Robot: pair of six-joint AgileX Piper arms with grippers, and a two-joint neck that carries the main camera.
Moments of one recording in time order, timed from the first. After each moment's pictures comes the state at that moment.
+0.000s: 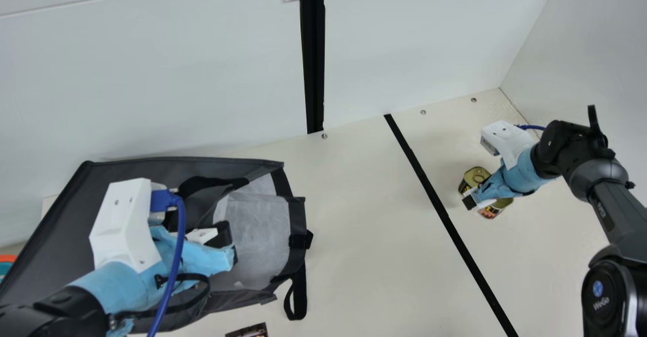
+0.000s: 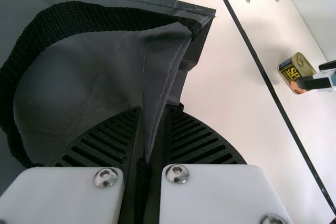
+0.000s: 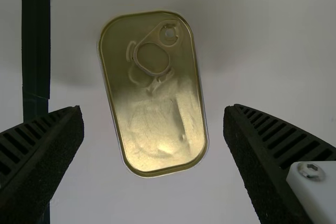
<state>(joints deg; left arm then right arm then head) -36.9 82.8 -73.0 -11.6 37.3 -14.9 -29.5 104.3 -77.3 3.4 49.2 -39.8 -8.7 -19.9</state>
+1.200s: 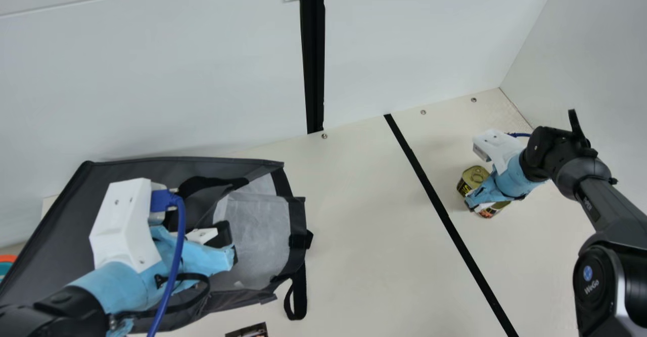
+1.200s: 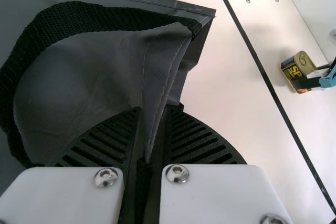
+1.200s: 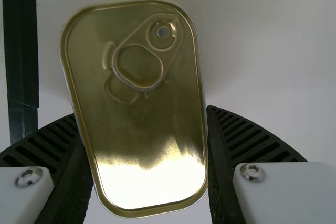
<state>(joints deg) -36.9 82.8 -73.0 -11.6 37.3 -14.9 -28.7 106.7 -77.0 2.4 47.6 -38.3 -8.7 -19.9</state>
